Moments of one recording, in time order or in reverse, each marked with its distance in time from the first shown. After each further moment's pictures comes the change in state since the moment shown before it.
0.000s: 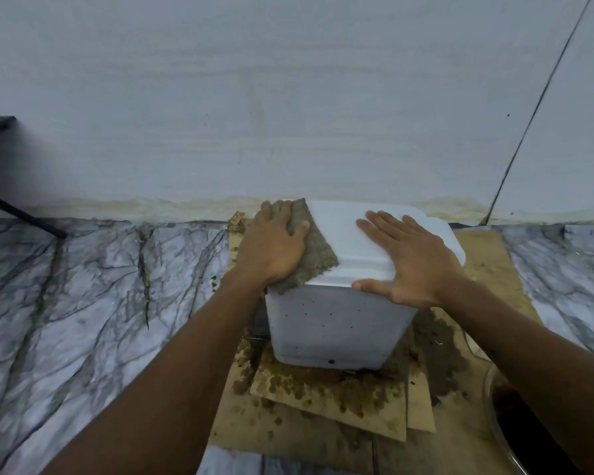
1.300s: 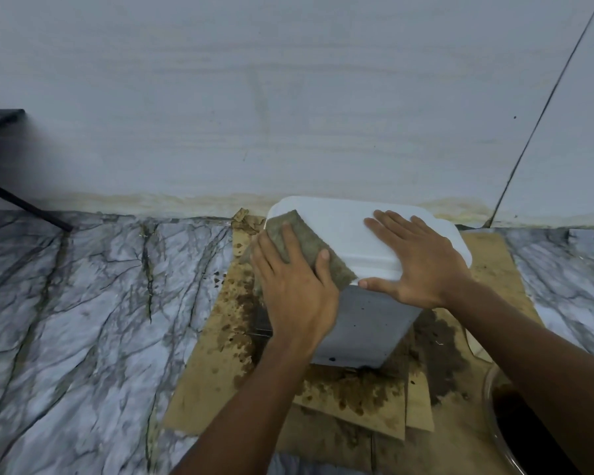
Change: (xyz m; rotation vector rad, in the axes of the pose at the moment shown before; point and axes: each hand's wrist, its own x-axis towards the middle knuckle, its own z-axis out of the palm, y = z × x) left_hand -0.069 0.026 0.066 -0.107 0.413 -0.105; right_hand -0.004 0.005 0.006 0.011 0.022 0.016
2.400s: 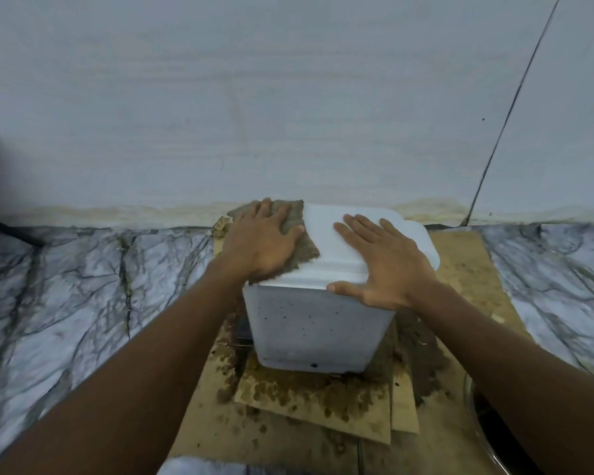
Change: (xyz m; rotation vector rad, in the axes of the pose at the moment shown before) left_hand 0.112 0.002 -0.021 0.342 -0.432 0.294; right_hand 0.007 -0.005 0.001 -0.006 -0.009 0.006
